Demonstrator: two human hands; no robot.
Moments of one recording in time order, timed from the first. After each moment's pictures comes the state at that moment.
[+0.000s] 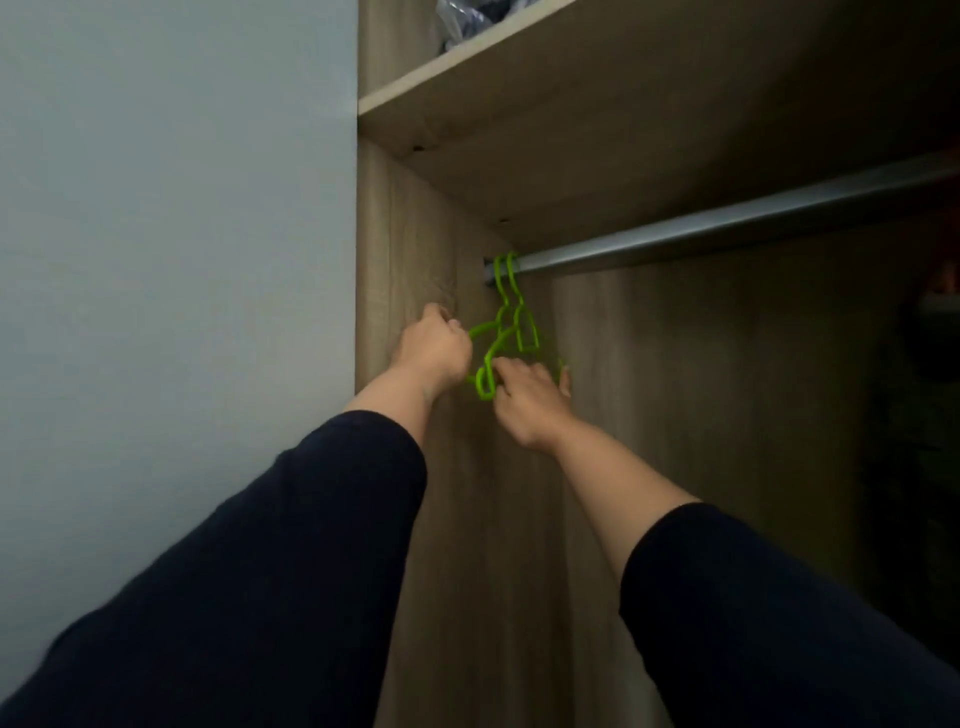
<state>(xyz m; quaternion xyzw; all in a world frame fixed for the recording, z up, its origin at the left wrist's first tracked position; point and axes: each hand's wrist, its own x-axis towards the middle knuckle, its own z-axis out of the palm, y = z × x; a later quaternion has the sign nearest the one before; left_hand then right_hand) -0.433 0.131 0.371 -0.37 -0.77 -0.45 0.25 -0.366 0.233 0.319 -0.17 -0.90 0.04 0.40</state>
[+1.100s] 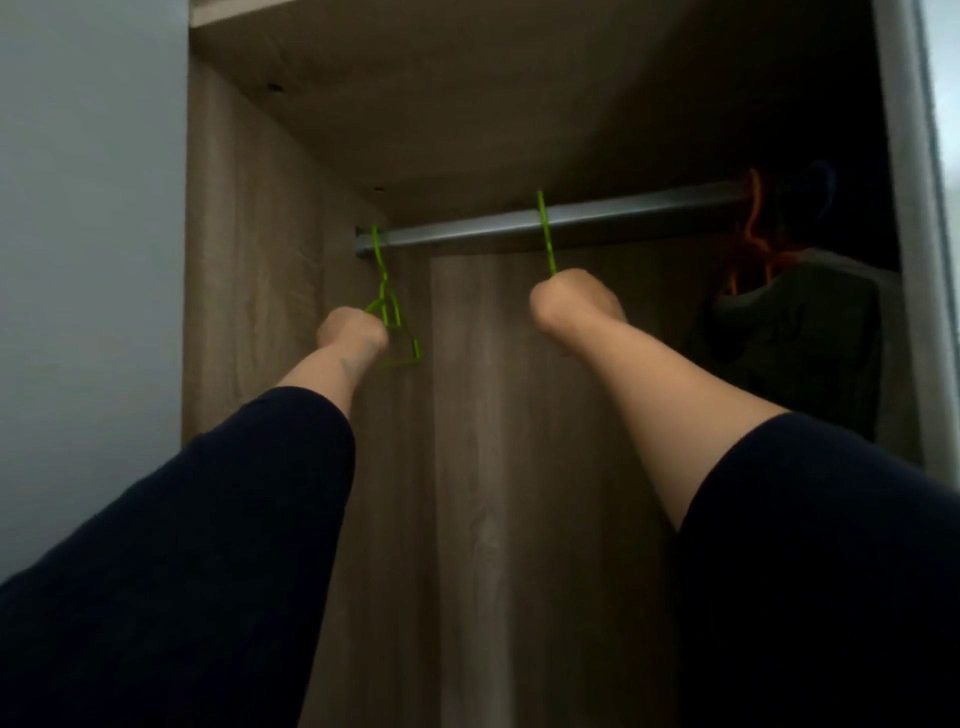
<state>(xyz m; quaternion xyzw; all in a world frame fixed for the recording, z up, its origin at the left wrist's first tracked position) -0.414 0.193 0.368 -0.32 -0.78 -0.52 0.14 -0.225 0.249 0.374 -0.47 -0.71 0.13 0.52</state>
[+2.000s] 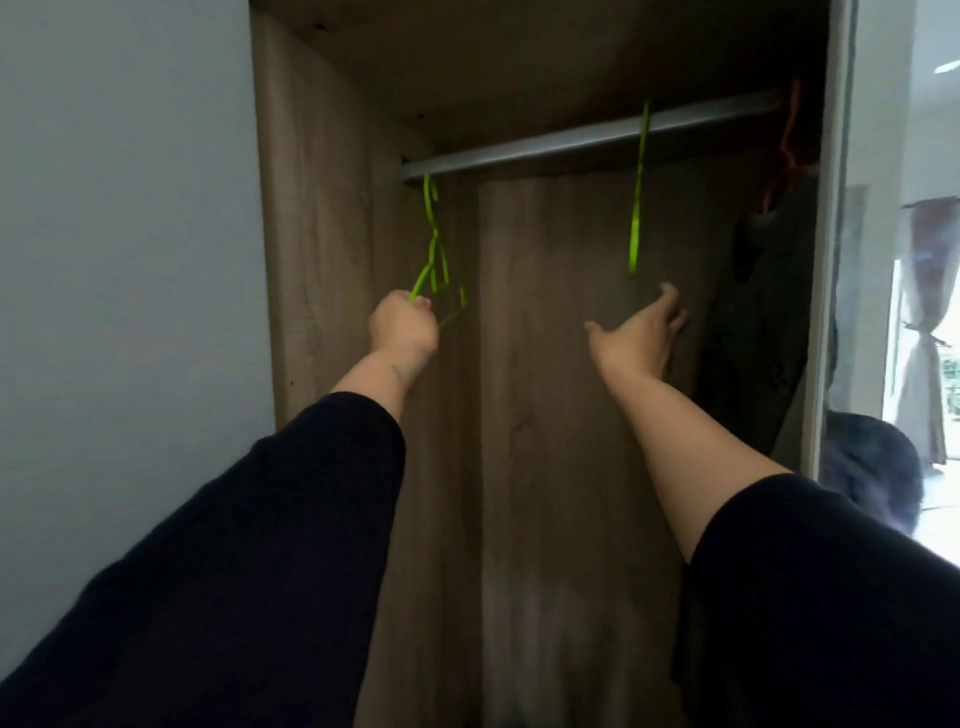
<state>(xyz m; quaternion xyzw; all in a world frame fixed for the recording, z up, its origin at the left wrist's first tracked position) -0.348 0.151 0.282 -0.32 -0.73 -0.58 0.16 -0.180 0.251 0.260 -0.38 -0.62 0.29 0.63</state>
